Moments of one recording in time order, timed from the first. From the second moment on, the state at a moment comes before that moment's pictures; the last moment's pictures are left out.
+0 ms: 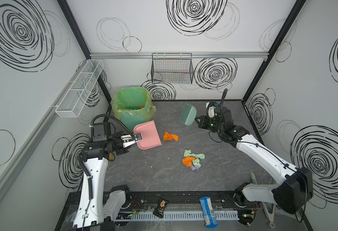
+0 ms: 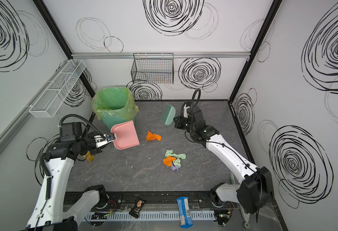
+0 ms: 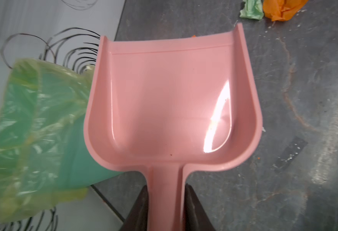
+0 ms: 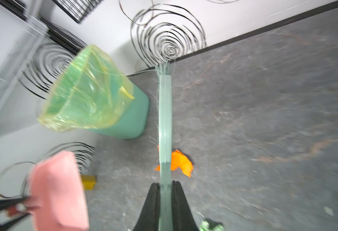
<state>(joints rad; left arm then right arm) 0.20 0.90 0.98 -1.05 0.51 1.35 0.49 1.36 1.09 -0.16 -0.22 0.74</state>
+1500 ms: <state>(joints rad) 0.02 0.97 0.61 -0.70 0.52 1.17 0.57 1.07 0.44 0.08 -0.30 1.16</state>
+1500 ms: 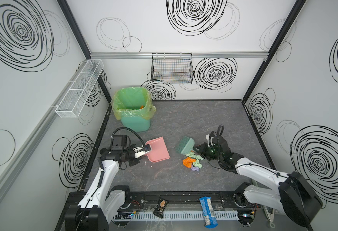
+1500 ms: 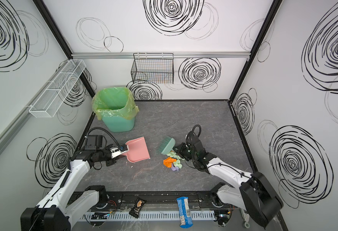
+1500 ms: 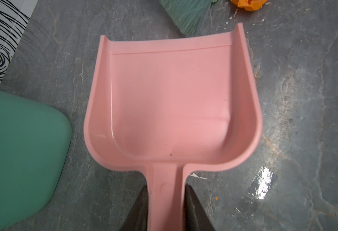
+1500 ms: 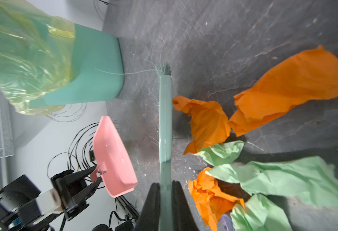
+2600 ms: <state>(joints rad) -0.05 1.05 0.56 -0.57 0.45 1.12 0.88 1.25 1.06 -1.04 -0.34 0.13</state>
